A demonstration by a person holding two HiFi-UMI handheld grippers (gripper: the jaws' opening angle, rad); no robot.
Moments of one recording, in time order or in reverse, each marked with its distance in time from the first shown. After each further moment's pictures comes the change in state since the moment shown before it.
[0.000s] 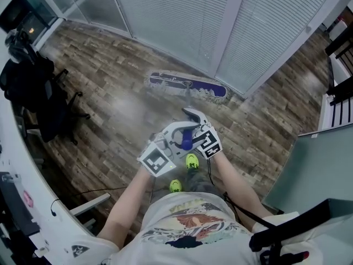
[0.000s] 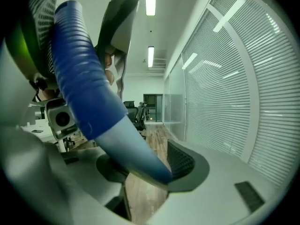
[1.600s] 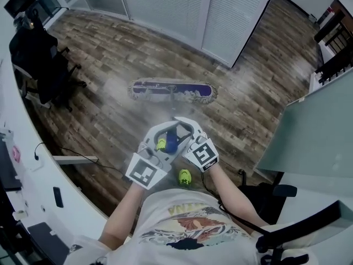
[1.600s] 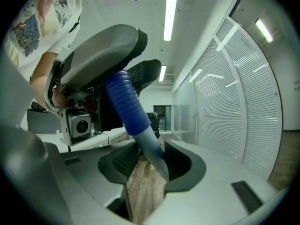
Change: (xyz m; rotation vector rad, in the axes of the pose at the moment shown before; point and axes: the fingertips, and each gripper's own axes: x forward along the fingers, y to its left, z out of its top) left arm -0.096 -0.449 0.131 -0.082 0.036 0.266; right arm -0.372 0.373 -0.045 -0.009 -0.126 0.062
